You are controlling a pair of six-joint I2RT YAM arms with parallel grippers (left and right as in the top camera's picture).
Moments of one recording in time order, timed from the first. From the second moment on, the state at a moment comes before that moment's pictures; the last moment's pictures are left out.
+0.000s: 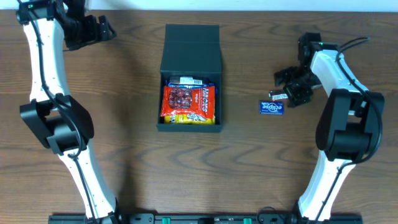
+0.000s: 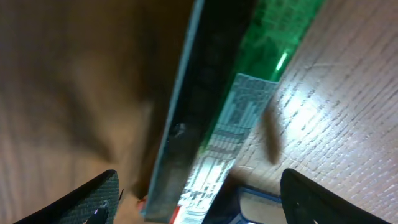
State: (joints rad) left arm 0.23 2.33 2.38 -1.25 0.44 0.05; right arm -0.08 2.20 1.65 -1.04 -0.12 1.12
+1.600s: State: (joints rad) left arm 0.17 2.33 2.38 -1.34 0.51 0.25; right arm -0.11 2.24 1.89 -1.06 -0.16 0.77
